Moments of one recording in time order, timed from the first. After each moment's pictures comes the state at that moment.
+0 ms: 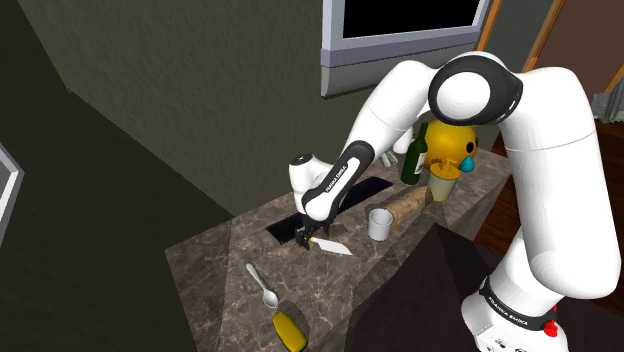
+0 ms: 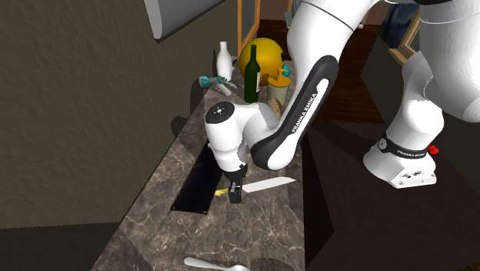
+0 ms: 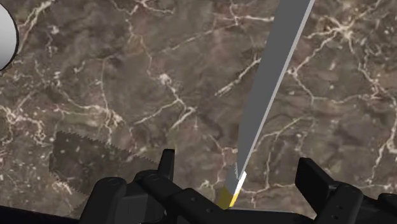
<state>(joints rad) 0.09 0.56 0.13 -2.12 -0.19 2.52 0.45</state>
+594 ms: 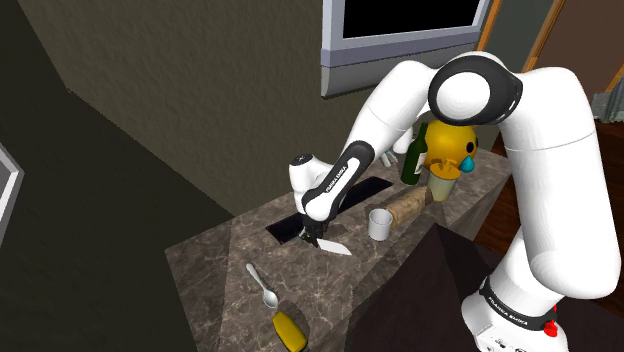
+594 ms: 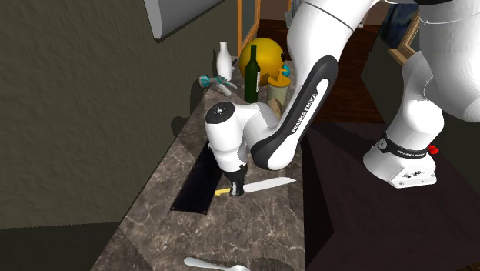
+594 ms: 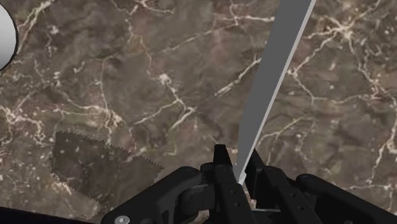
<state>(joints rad) 0.09 0.56 0.13 -2.12 -0.19 2.52 0.45</state>
